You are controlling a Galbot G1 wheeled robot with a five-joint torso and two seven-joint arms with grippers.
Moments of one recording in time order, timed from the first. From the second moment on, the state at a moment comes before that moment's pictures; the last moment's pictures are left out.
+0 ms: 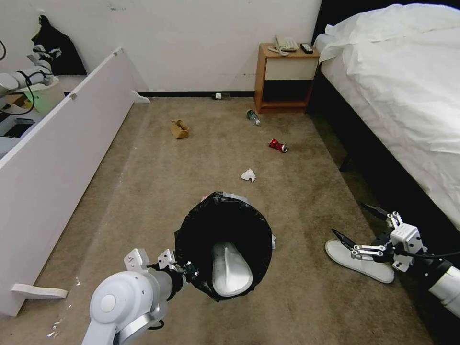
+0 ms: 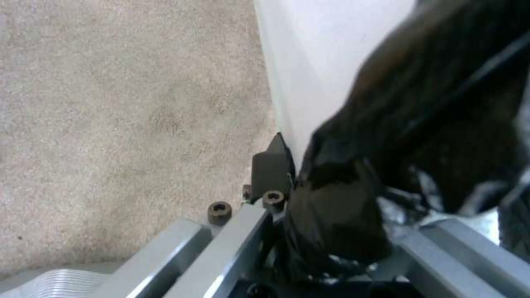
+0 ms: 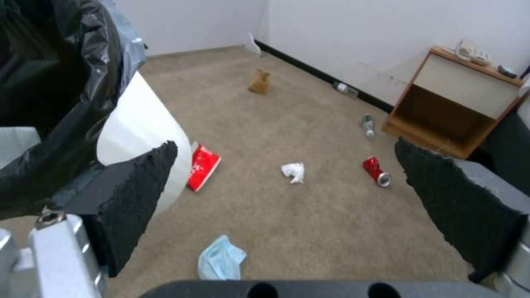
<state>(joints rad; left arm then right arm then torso) 1.37 -1.35 -0.42 -2.30 -1.74 0.74 -1.21 -2.05 0.70 1.13 2.22 0.64 0.16 -0.35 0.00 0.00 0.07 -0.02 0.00</state>
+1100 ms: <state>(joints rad) 1.37 -1.34 -0.42 -2.29 -1.72 0.74 -1.19 -2.06 0.72 1.13 2.22 0.69 0.14 -0.38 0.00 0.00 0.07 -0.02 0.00</state>
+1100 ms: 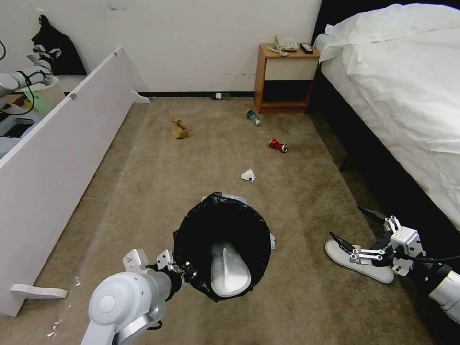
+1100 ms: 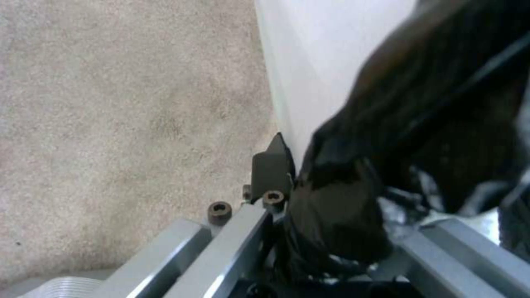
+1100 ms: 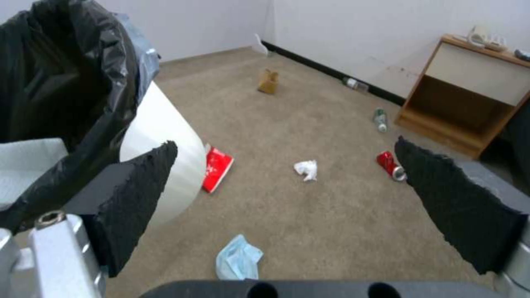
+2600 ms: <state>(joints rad) 1.38 -1.35 -0.42 -2.27 -1.67 0.74 -1.16 -2.06 0.72 1.13 2.21 0.73 0.15 -0.46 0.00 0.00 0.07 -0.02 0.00</state>
